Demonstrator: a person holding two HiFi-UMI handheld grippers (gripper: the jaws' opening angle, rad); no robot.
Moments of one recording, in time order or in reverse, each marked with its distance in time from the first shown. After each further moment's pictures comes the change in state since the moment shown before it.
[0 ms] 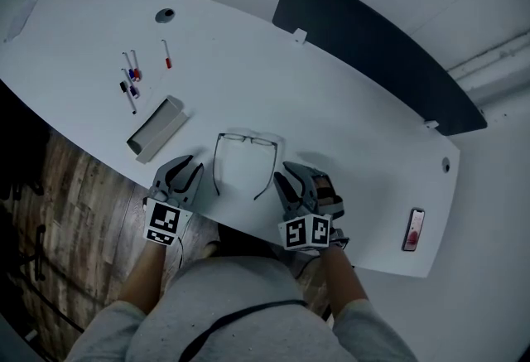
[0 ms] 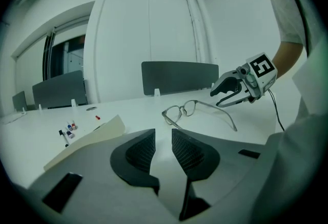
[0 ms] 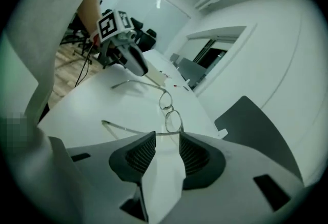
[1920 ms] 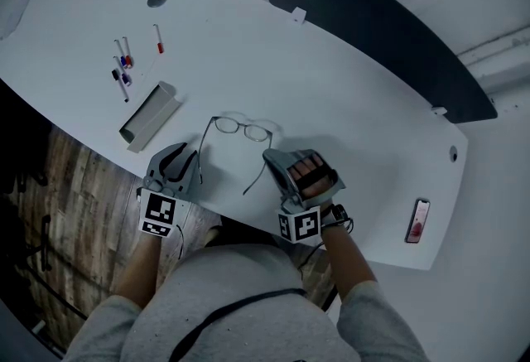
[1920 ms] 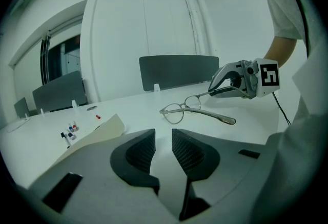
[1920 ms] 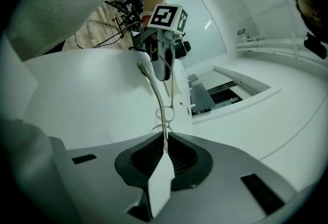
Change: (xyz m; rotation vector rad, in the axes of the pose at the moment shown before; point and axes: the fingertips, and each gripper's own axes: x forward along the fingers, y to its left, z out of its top) left arm 0.012 -0.005 -0.005 0.039 0.070 0.022; right arm 0.012 0.003 0.018 -0.560 -0.128 -0.127
